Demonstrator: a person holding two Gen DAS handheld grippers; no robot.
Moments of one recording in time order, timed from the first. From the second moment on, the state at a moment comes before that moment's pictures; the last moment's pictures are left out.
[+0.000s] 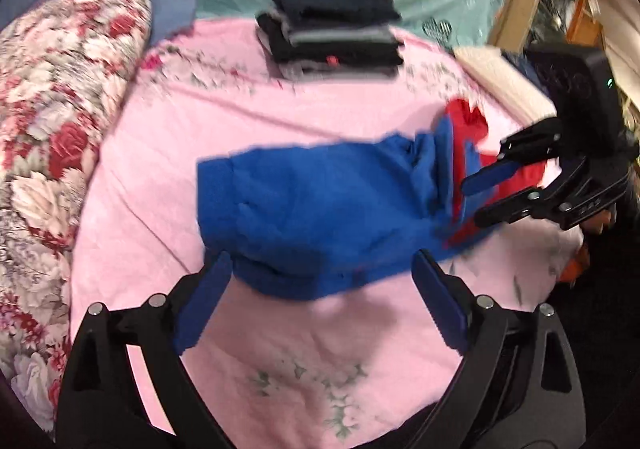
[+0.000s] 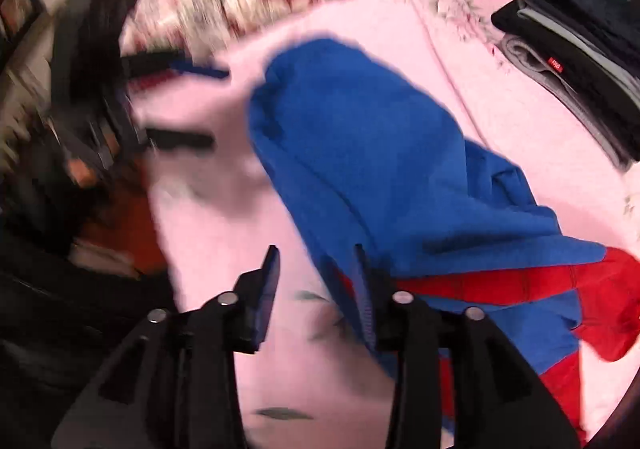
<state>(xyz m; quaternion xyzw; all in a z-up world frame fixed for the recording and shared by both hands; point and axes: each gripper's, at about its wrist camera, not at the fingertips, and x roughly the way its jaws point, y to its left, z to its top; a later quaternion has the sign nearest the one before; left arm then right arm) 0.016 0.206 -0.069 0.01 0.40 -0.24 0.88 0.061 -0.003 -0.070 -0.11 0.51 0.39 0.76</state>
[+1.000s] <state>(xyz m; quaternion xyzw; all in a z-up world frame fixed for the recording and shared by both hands) 0.070 0.169 -0.155 -0.12 0.52 -0.15 0.83 0.114 -0.128 -0.026 -0.03 0.52 0.13 0.84</state>
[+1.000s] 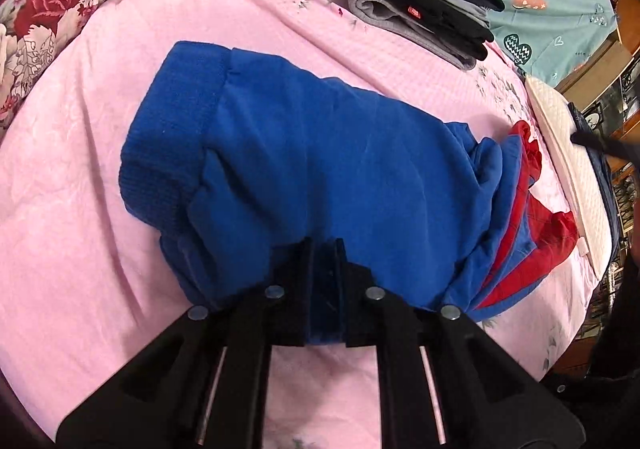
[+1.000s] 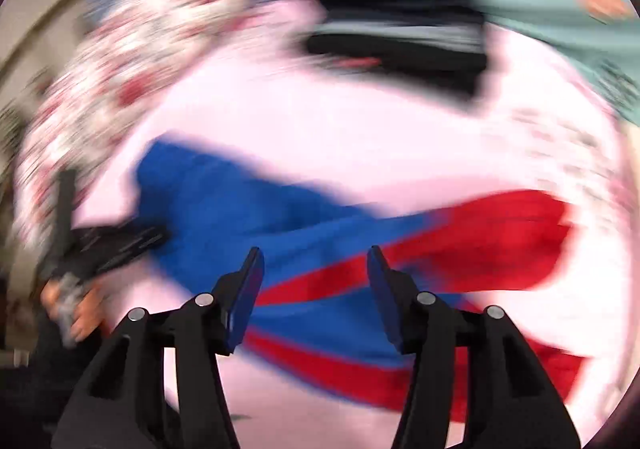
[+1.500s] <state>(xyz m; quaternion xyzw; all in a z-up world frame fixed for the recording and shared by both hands) 0.075 0.174 -0.157 -0.13 0.52 -0.17 0.82 0.290 -0.326 -0.125 0.19 0.68 -0.18 0.69</state>
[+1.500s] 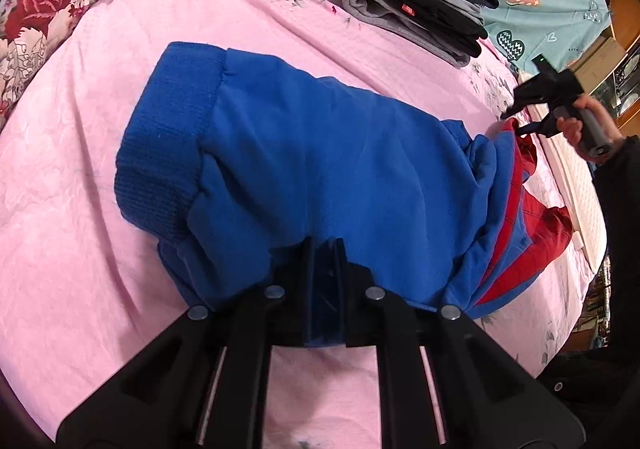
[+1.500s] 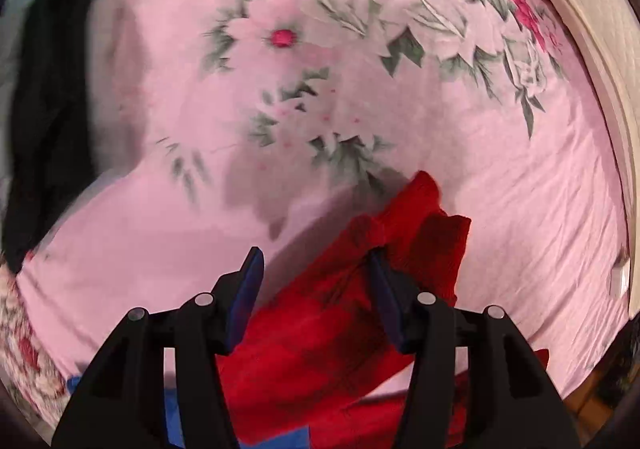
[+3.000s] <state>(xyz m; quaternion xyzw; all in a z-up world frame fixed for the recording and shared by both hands) 0.066 0.096 -0.147 -0.06 0.55 -0.19 0.81 -0.011 -0.420 -0.094 0.27 0.49 -0.09 0.83</state>
